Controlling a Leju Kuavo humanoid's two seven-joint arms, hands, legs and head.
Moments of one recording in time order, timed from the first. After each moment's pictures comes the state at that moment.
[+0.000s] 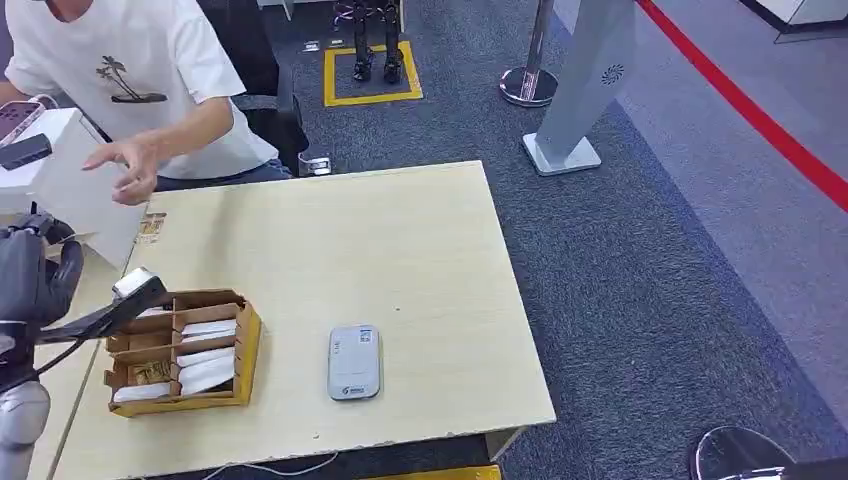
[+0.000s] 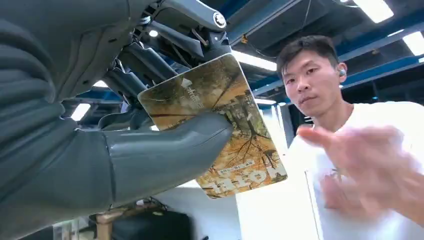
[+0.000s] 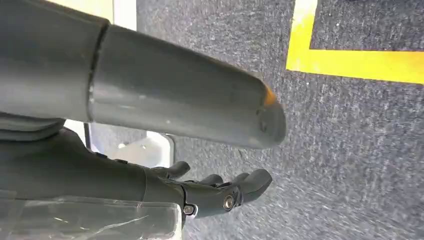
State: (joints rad) left arm -0.27 0.41 -0.01 -1.70 -1.24 -0.05 0.14; right arm -0.08 0.17 -1.04 -0.23 1.55 -0.19 0.11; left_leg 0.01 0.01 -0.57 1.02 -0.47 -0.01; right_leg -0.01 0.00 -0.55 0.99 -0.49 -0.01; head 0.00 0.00
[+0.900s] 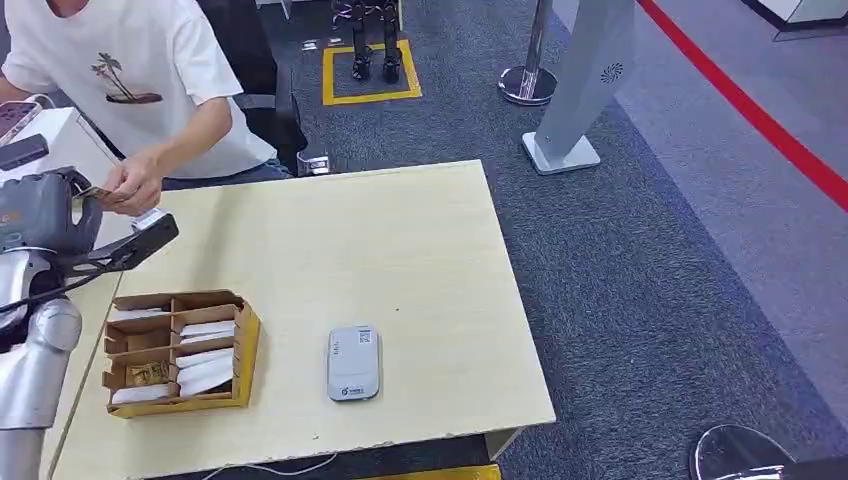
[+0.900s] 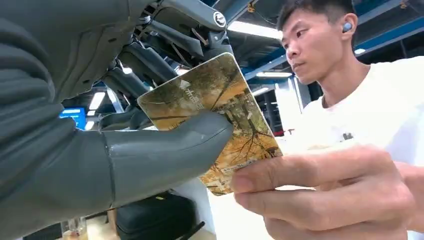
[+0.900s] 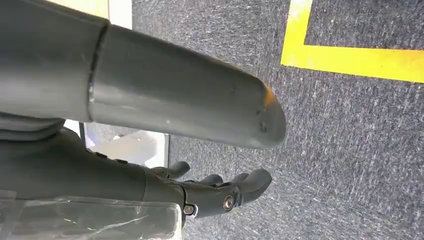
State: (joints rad) left arm -0.56 0.35 -0.08 -1.31 -1.29 -0.04 0.18; right arm -0.09 0.17 -1.01 -0.23 1.55 -0.19 0.10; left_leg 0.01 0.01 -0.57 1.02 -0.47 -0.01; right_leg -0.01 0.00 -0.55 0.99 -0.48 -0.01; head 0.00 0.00
